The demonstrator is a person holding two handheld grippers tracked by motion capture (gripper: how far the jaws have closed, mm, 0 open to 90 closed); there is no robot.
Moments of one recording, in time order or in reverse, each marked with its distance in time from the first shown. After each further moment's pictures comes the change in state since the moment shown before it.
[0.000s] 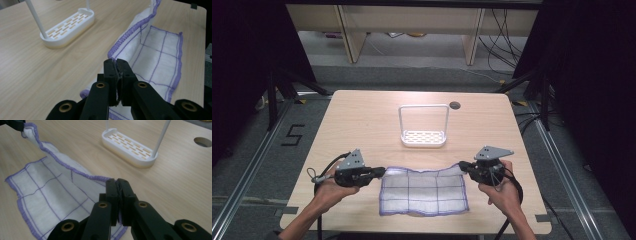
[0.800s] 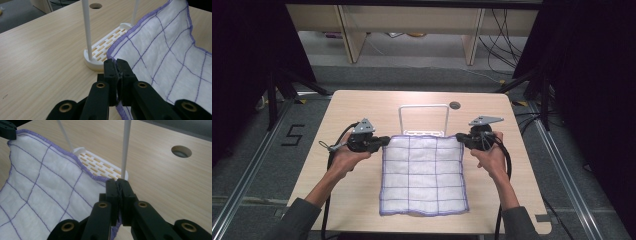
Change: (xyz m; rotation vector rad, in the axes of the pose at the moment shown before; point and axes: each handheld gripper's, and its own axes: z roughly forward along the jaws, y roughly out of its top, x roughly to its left) left arm 0.072 0.047 0.039 -0.012 0.147 -0.077; right arm -0.065 0.051 0.053 -0.023 -0.061 0.105
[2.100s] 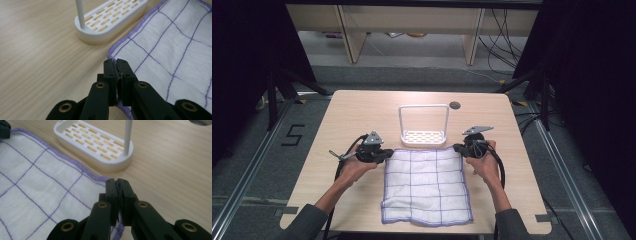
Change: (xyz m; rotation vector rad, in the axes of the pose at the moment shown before) left arm -0.004 -0.034 0.034 0.134 0.019 -0.006; right arm -0.005 -0.031 0.035 0.114 -0.009 0.017
